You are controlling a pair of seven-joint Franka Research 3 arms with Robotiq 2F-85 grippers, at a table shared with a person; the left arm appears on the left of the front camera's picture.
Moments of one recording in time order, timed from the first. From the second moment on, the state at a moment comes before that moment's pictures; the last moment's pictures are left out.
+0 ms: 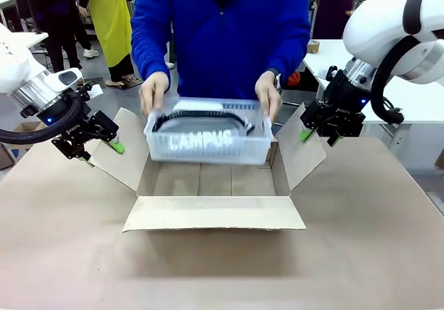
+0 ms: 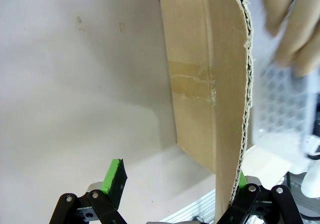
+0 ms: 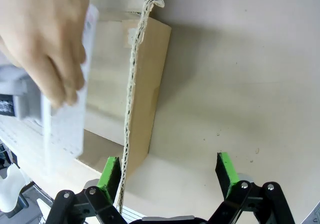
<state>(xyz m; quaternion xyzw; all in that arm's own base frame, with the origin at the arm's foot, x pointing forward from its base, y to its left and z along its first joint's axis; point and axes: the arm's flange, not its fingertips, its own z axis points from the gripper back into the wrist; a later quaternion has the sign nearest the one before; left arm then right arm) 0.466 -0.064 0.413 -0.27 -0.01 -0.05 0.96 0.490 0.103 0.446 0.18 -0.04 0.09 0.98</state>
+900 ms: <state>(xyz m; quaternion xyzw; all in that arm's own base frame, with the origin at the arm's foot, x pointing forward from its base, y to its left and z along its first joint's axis) 0.466 -0.064 0.413 -0.27 -0.01 -0.05 0.96 0.490 0.103 0.446 0.18 -0.04 0.09 0.98</state>
